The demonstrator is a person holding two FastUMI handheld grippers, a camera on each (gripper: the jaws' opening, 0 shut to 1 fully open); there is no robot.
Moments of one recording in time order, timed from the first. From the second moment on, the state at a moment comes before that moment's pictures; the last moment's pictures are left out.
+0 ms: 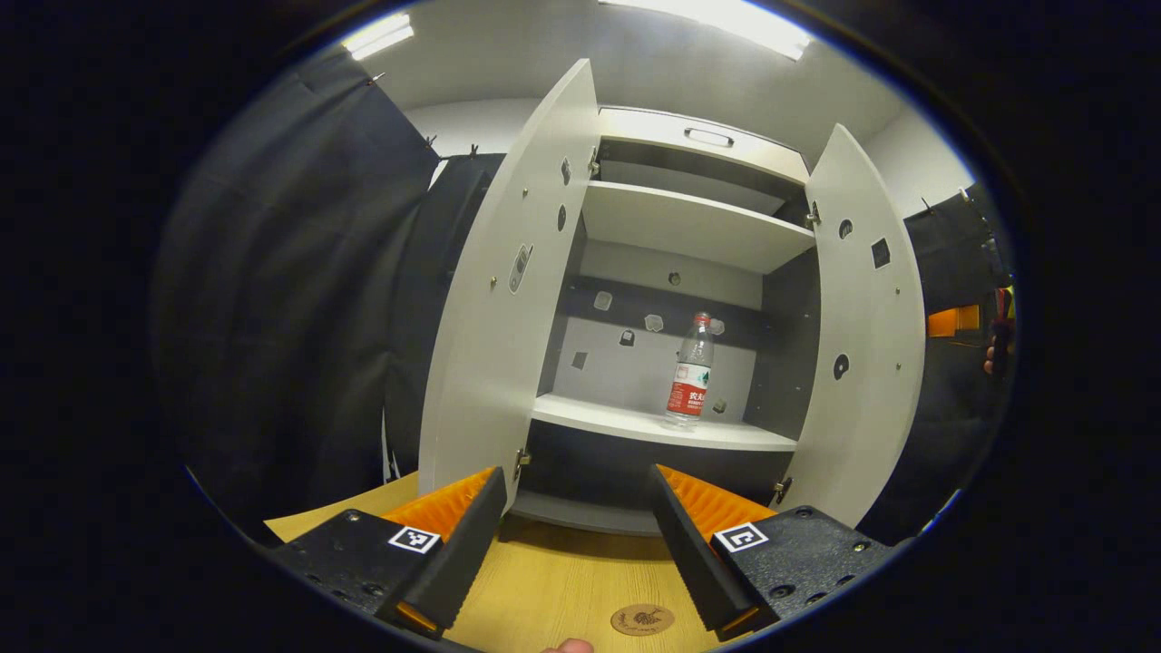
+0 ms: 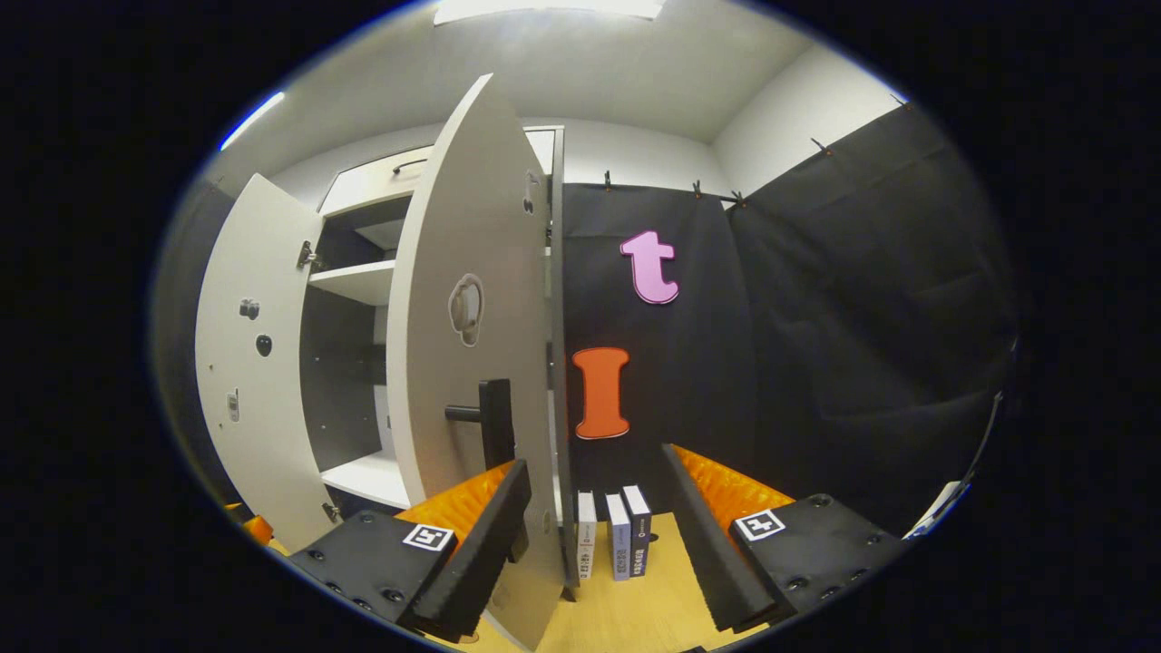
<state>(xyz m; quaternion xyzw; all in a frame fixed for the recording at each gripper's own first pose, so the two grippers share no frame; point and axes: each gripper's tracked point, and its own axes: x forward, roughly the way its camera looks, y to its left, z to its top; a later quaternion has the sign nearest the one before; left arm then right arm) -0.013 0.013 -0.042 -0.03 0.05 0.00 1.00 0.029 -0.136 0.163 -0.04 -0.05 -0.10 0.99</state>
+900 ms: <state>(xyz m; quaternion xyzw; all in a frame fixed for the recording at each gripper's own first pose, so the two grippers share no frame) -0.017 0.095 0.012 -0.02 0.01 0.10 0.99 0.091 -0.020 0.114 -0.04 -0.01 0.02 1.00</state>
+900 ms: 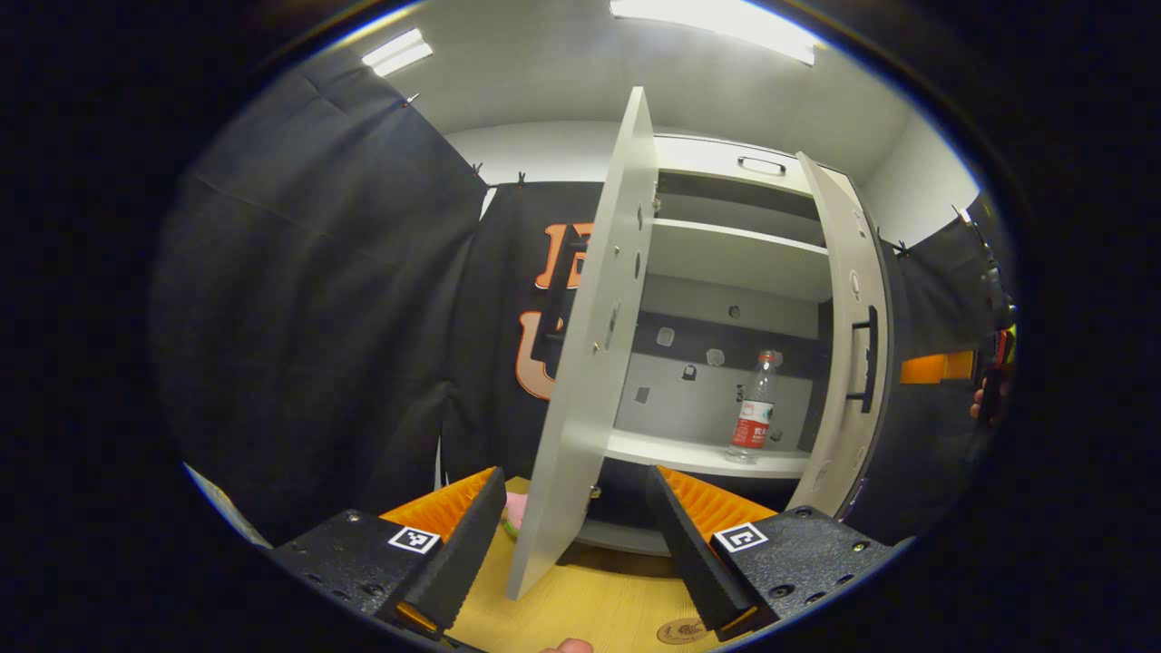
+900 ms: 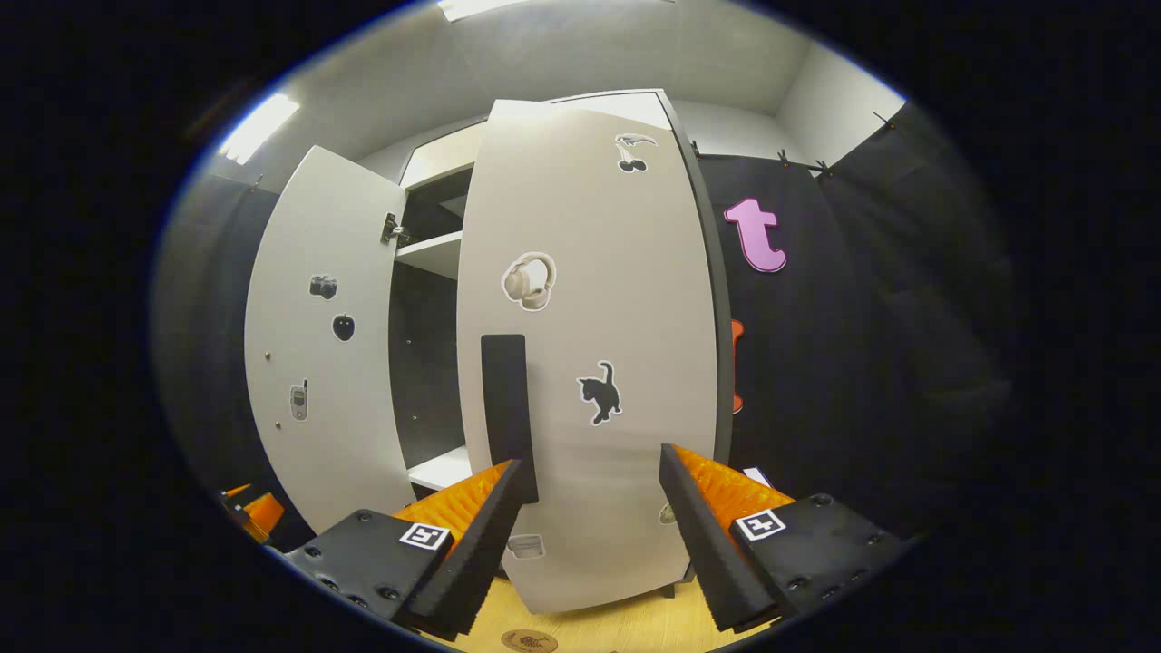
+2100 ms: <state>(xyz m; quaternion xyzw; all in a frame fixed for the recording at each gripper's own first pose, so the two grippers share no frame) 0.089 0.200 0.097 0.05 -0.03 0.16 0.99 0.027 -0.108 0.058 0.00 0.01 -0.06 1.00</state>
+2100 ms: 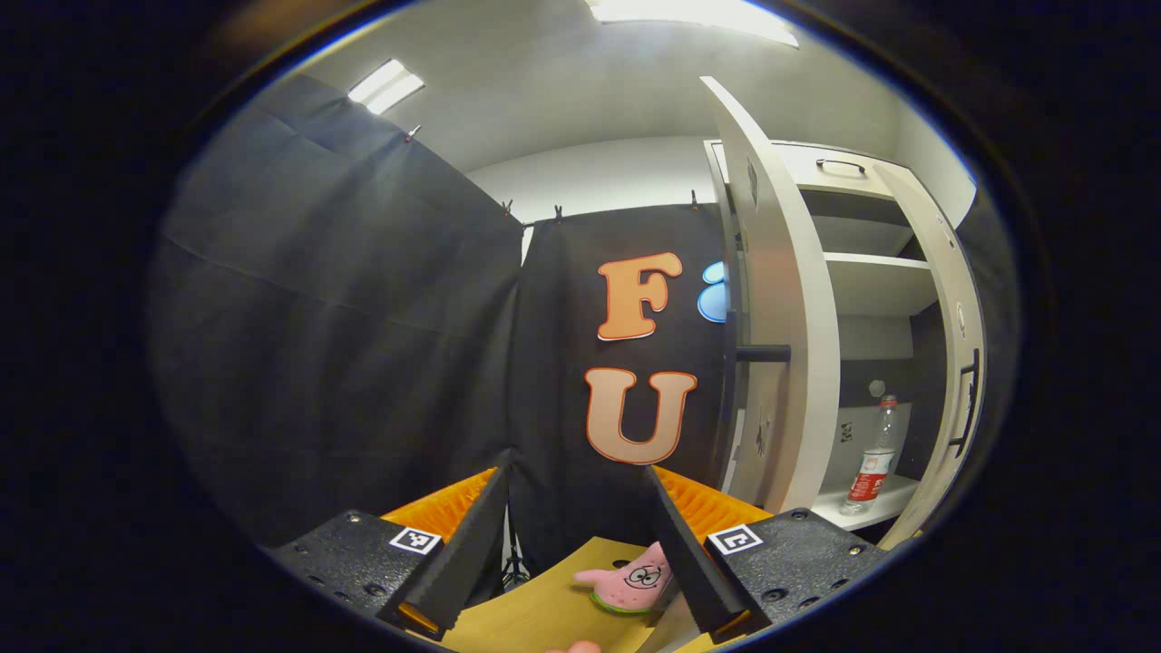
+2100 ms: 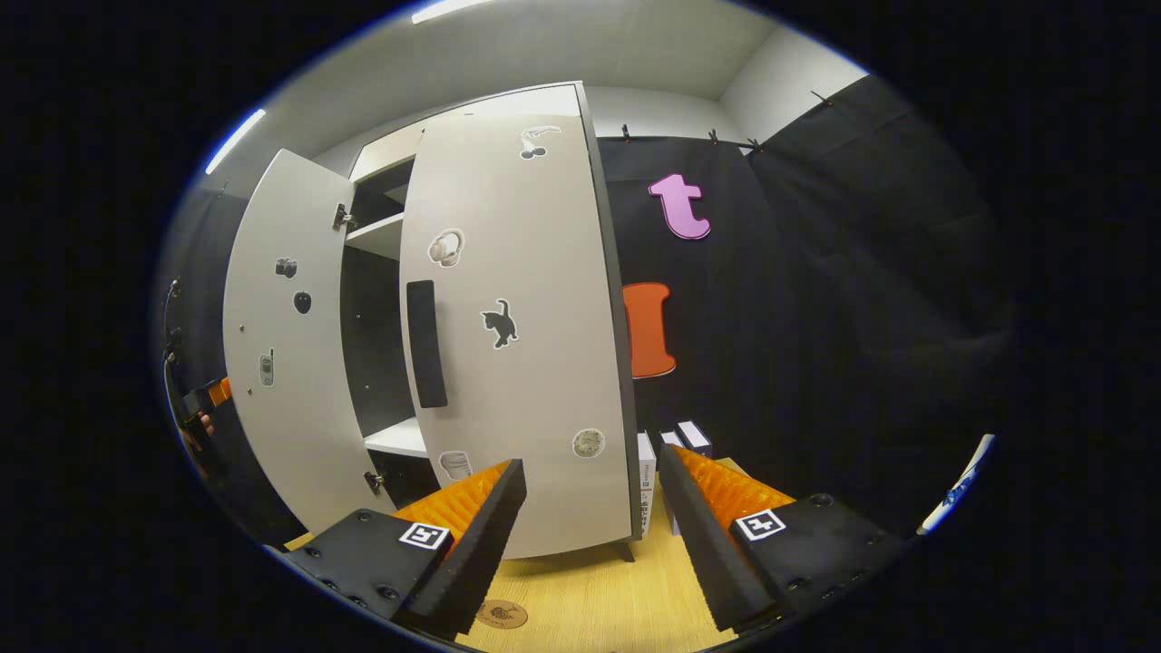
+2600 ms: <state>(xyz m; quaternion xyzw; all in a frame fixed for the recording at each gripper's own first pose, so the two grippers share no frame) 0.090 0.134 0.092 0.06 -0.01 0.09 0.99 0.021 -0.135 0.057 0.01 0.01 -0.07 1.00</state>
